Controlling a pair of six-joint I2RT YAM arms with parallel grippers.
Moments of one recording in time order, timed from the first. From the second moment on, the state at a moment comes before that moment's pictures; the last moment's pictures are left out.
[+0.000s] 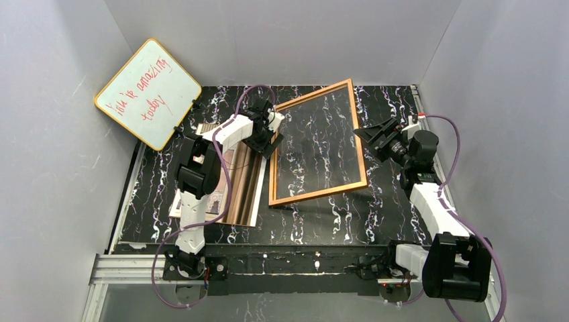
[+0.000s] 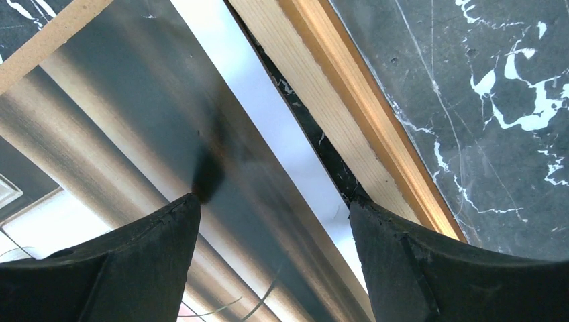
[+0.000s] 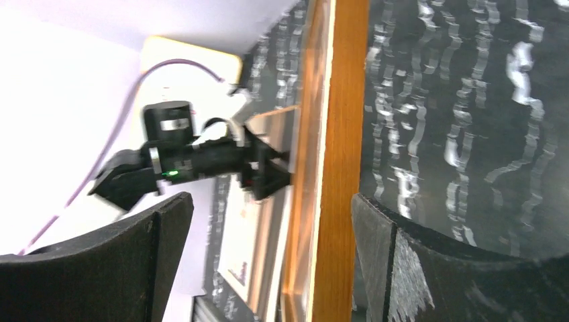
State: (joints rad) left arm -0.45 2.17 1.68 -0.72 0.02 0.22; right arm -0.03 1.12 0.63 0.20 -0.57 0.91
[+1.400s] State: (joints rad) left arm -0.45 2.10 1.90 -0.93 0.19 0.28; right arm 0.24 1.28 0.73 0.58 -0.83 1.33
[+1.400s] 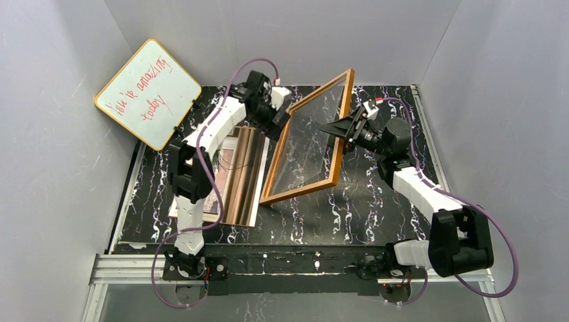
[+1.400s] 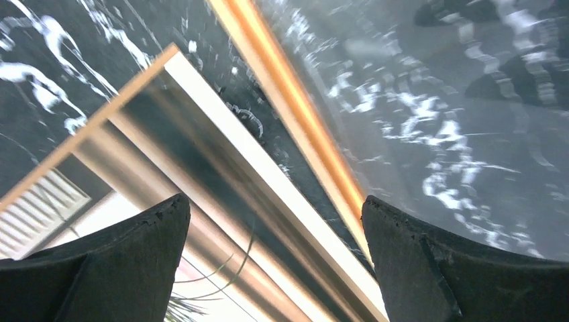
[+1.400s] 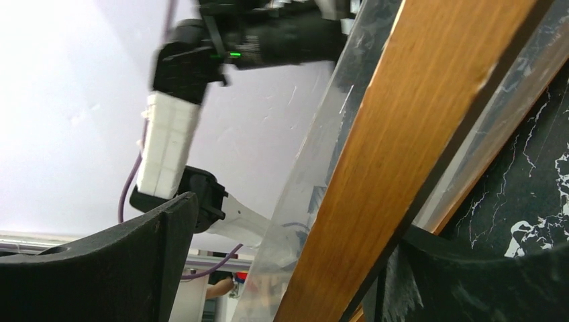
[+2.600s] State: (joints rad) left arm -0.90 1.72 2.02 -1.06 0.03 0.12; right arm 0.32 1.41 0.88 0.63 -0.75 1.44
